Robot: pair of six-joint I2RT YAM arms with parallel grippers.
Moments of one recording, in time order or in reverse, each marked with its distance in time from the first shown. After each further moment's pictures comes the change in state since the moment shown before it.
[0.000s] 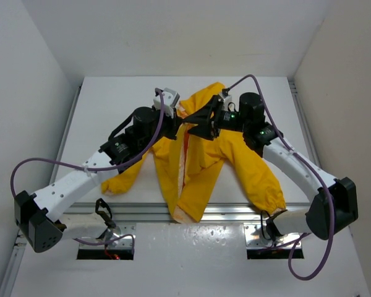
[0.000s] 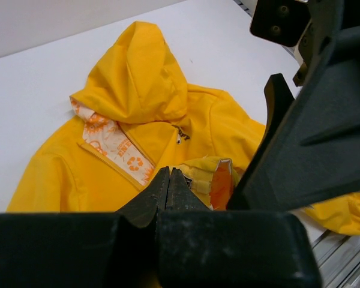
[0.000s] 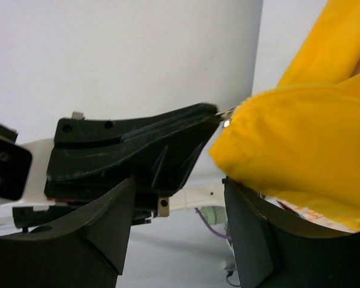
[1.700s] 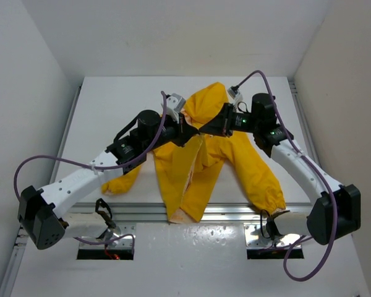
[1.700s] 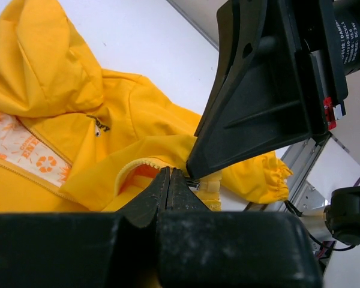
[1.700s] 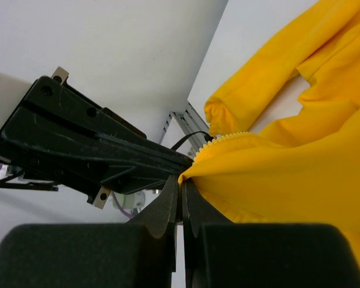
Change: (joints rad) left arm 0.001 0.034 -0.051 0.101 0.257 -0.156; right arm -0.117 -0.050 -0.043 -0.081 -0.121 -0.493
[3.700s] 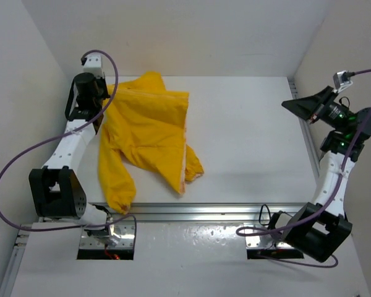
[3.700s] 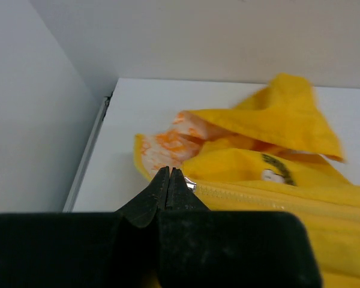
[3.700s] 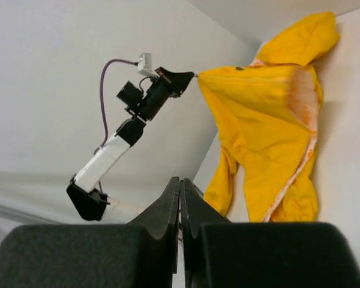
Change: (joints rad) left arm 0.759 0.241 0.173 0.095 -0.289 0.372; right arm -0.906 -0.161 -0.029 0.630 -0.542 0.612
